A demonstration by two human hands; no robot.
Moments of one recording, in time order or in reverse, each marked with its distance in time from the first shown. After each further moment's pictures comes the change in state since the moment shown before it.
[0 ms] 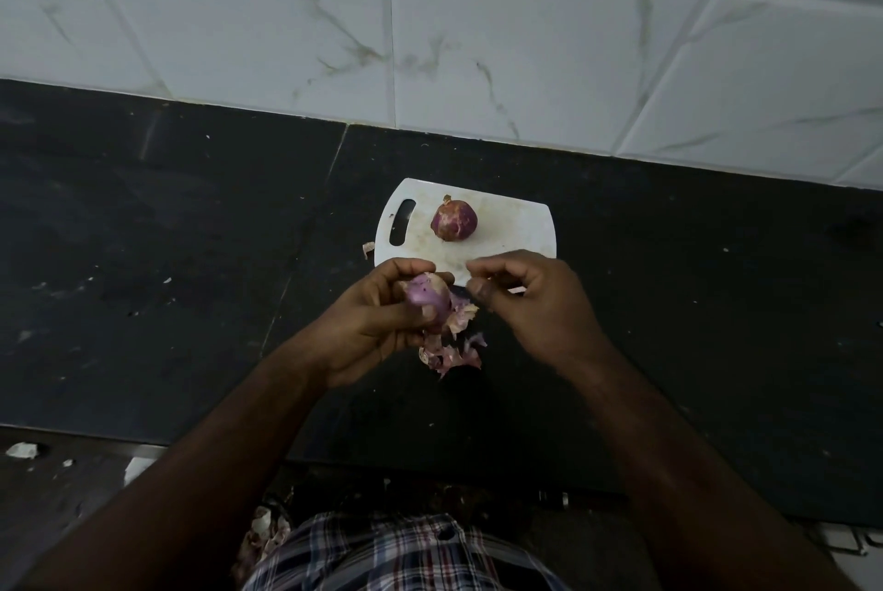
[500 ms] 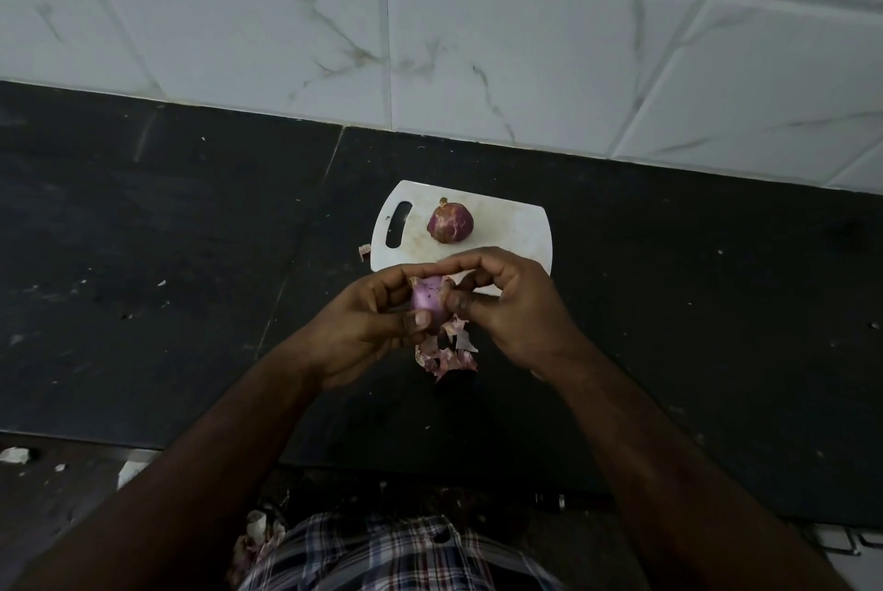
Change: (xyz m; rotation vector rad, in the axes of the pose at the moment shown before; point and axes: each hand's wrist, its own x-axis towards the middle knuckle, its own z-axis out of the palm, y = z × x) left_hand 0.001 -0.002 -0.003 0.117 -0.076 0.070; right_hand 0.001 -0.013 0.012 0.173 -0.105 -0.050
